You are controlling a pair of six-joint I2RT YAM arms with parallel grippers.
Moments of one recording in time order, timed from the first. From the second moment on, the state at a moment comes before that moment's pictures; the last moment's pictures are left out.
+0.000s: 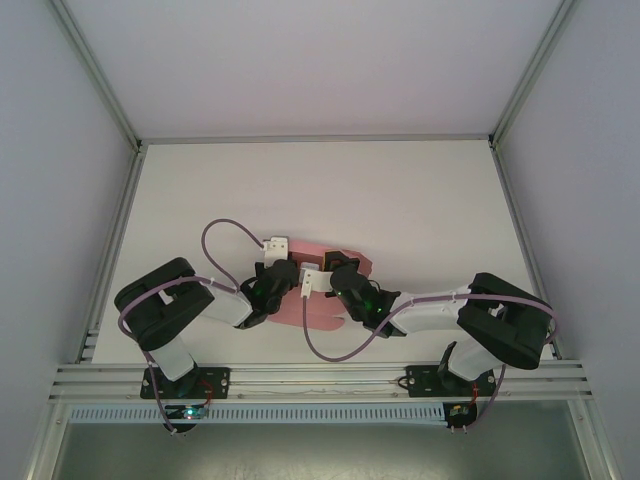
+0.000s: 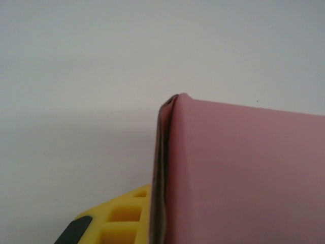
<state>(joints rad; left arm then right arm) -0.81 1.70 0.47 0.66 -0.59 -0.44 1.02 1.50 0.50 0.57 0.59 -0.95</state>
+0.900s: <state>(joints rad) -0.78 1.50 0.45 0.50 -0.53 -0.38 0.82 0.79 0.49 0.23 0.44 -0.34</state>
